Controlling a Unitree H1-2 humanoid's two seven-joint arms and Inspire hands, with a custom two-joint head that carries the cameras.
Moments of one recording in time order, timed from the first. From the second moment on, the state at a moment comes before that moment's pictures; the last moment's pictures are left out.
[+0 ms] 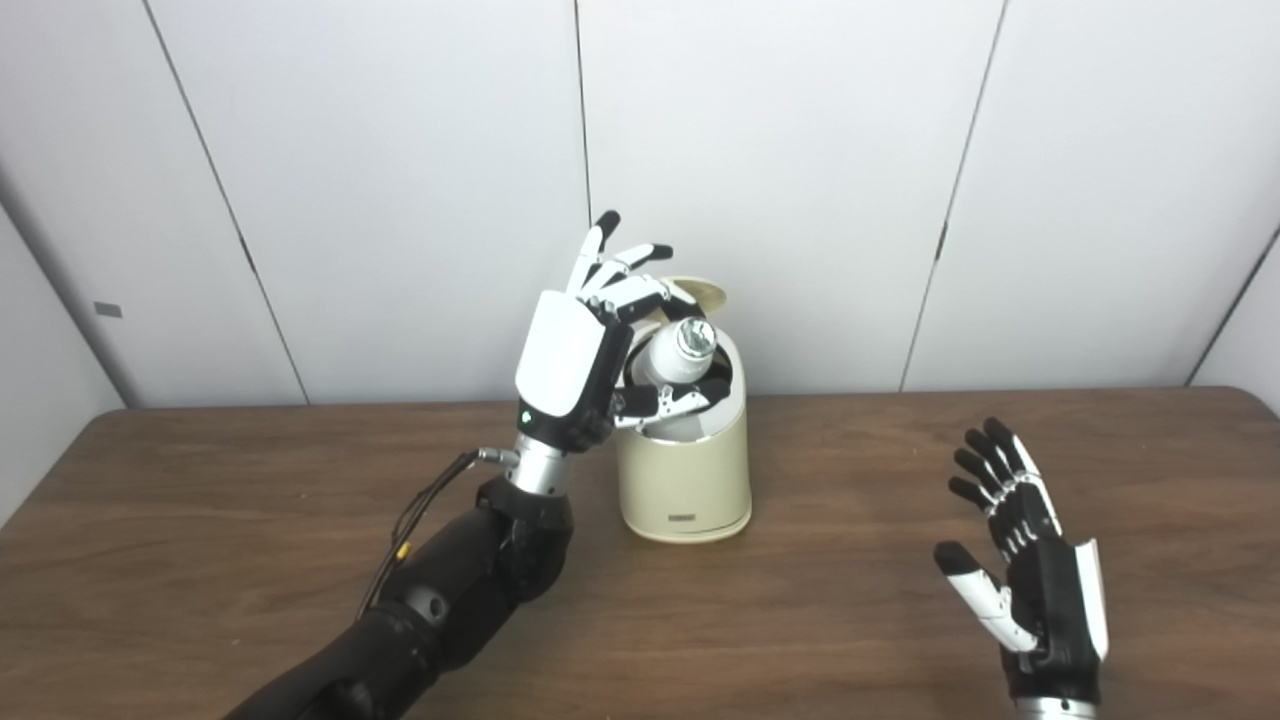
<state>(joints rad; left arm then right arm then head) -0.82 0.23 -0.68 0.74 0.66 -0.47 1.01 -0.05 -0.06 -0.04 0.03 -0.14 -0.43 -0.23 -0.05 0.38</state>
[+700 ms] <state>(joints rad) -0.82 0.22 -0.71 0.76 0.57 -0.47 1.00 -0.05 -0.06 -0.03 0.03 -0.14 -0.43 -0.23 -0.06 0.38</state>
